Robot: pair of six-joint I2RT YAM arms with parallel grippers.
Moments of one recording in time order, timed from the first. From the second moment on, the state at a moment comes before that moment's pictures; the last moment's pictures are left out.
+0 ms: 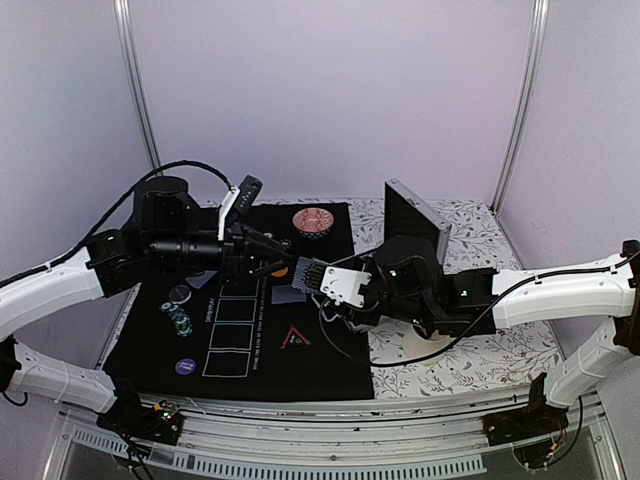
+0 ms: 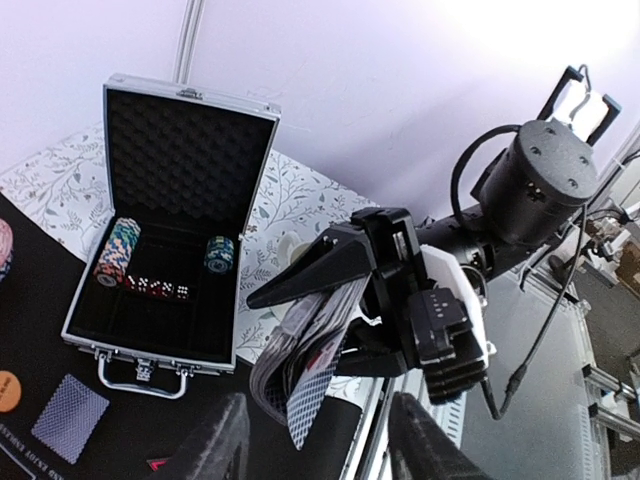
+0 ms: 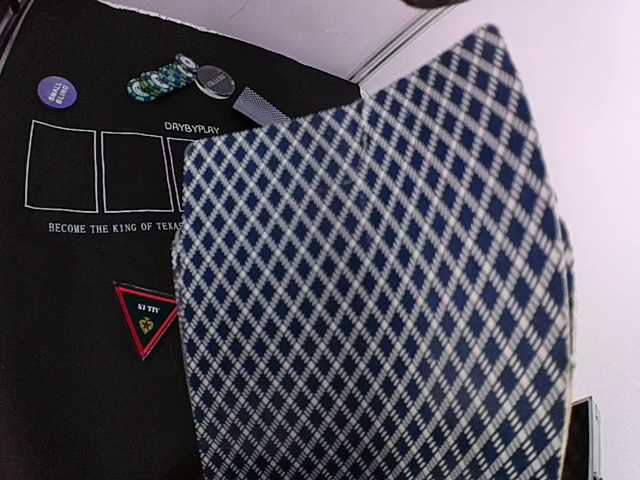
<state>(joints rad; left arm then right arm) -0.80 1.12 0.97 -0.15 0.48 -0.23 1.19 1.48 1.01 0.04 0.36 -0.60</state>
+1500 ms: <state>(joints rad) -0.60 0.99 0.93 -0.16 0.49 -0.28 1.14 1.41 0.94 0.01 0.35 -0.57</state>
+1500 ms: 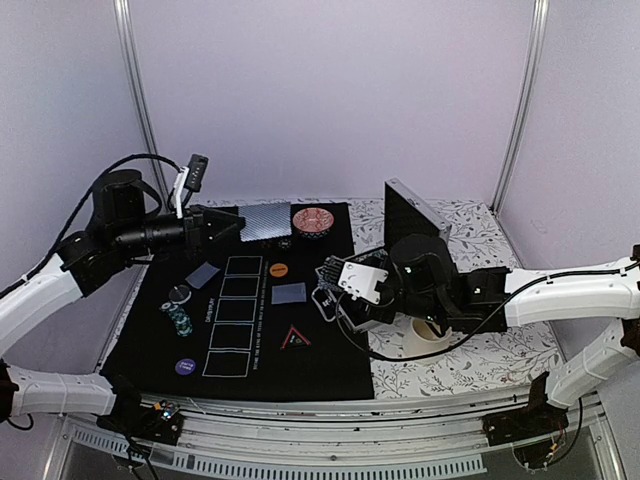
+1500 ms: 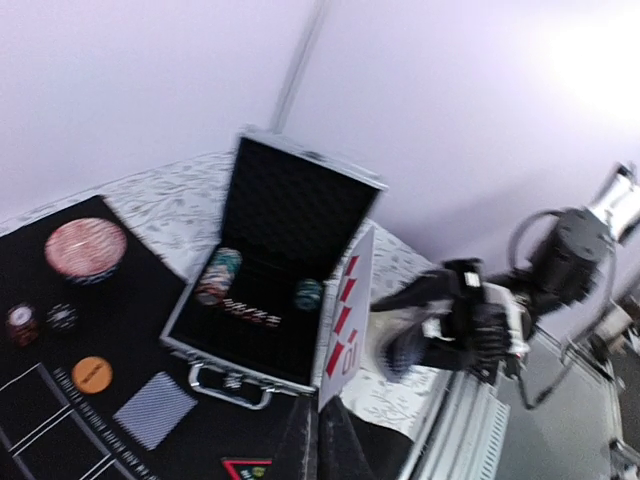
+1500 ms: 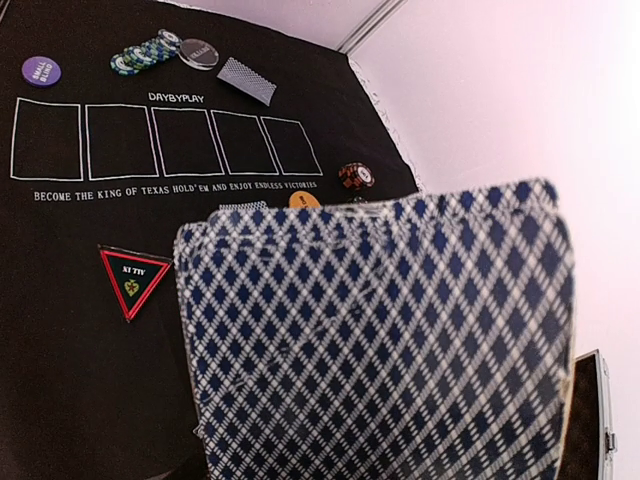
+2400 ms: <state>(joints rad) -0.35 1.85 0.98 0.08 0.78 -0.42 1.14 1.40 0.94 -0.03 0.35 -0.53</state>
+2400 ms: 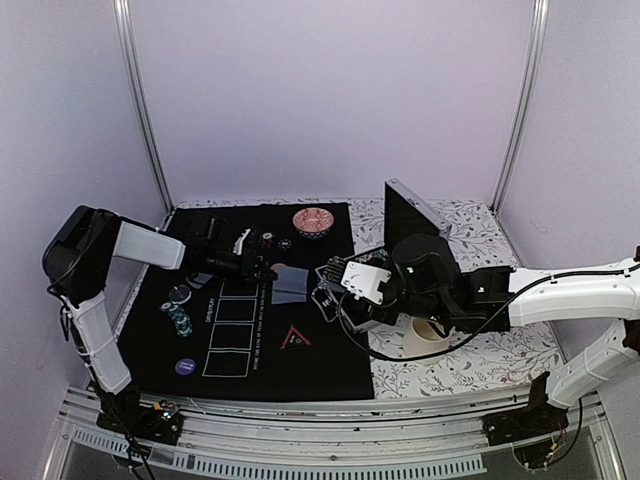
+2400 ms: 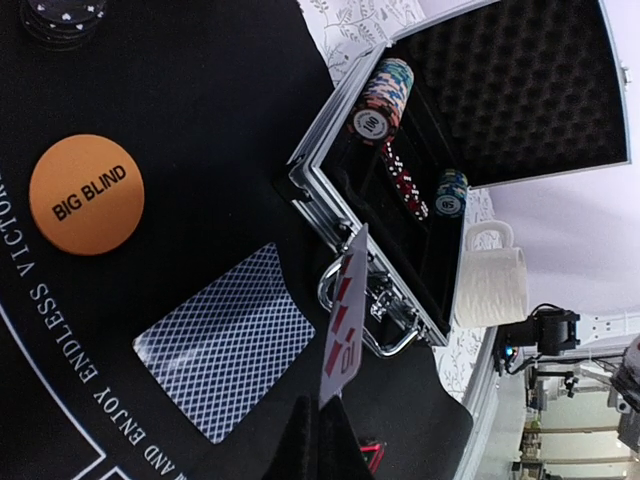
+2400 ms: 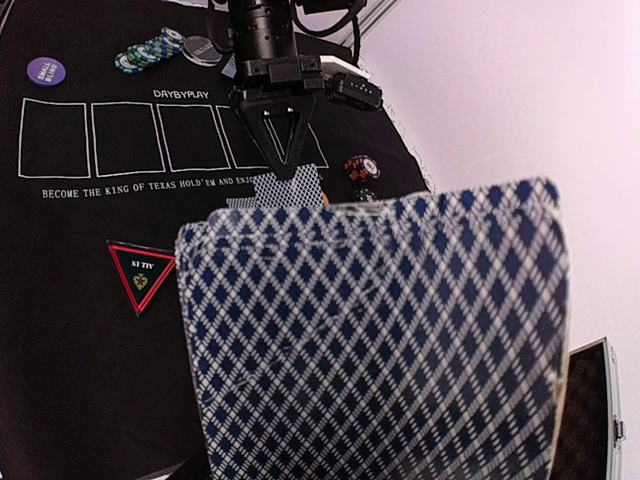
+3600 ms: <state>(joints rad) -0.34 1.95 0.99 0.04 0.70 -0.45 1.14 1.40 0.94 -0.05 0.34 -0.53</state>
